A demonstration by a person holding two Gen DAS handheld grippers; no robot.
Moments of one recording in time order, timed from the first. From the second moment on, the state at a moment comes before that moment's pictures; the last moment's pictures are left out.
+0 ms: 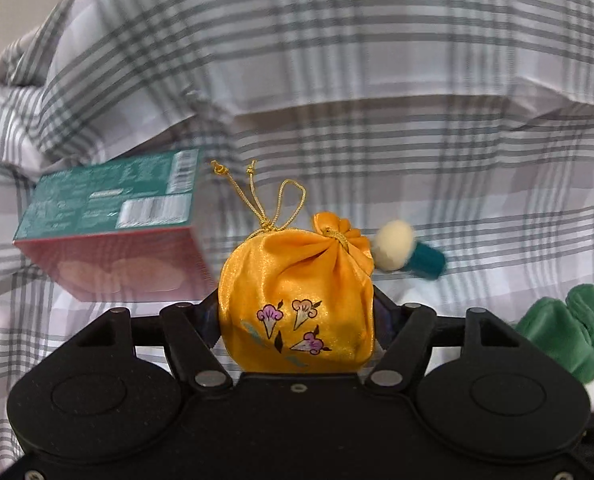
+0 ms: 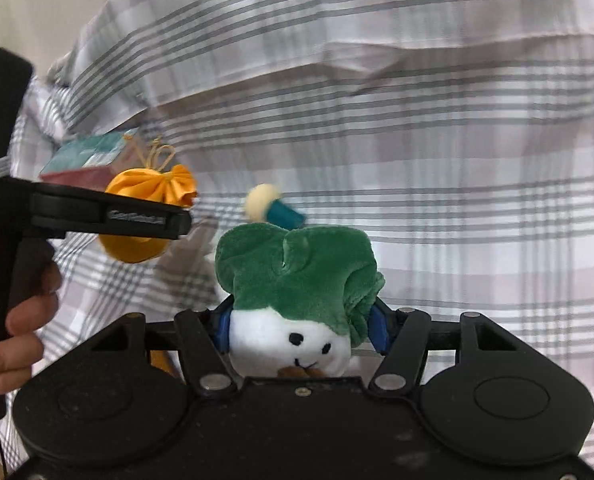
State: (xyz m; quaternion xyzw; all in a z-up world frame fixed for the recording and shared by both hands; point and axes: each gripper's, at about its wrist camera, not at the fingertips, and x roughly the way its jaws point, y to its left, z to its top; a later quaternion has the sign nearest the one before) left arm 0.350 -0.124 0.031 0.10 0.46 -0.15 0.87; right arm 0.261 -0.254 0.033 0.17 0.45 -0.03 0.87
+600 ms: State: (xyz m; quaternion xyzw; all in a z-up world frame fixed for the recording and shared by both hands) left arm 0.264 -0.252 0.047 0.13 0.44 -0.27 0.84; right arm 0.149 -0.348 0.031 0.19 0.43 -0.22 0.85
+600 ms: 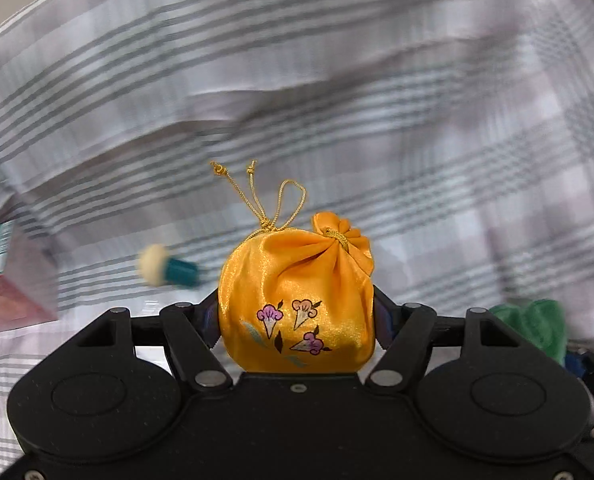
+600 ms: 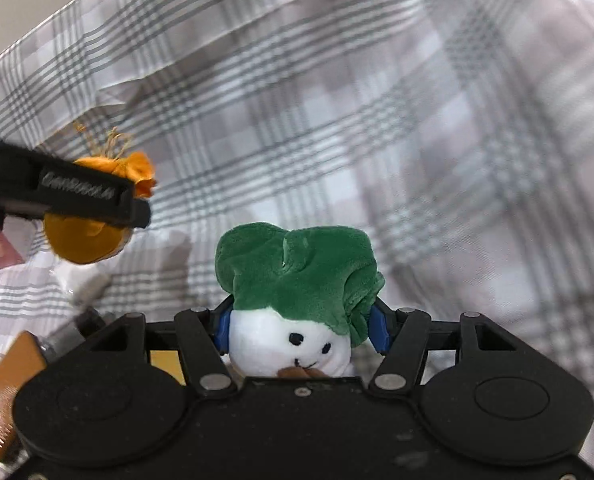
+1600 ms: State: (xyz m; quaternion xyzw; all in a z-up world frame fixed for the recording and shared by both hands) left arm 0.041 -0.143 0.062 0.17 0.49 -0.34 0.78; right arm -0.057 -0.242 0.079 0.19 0.47 -0.21 0.84
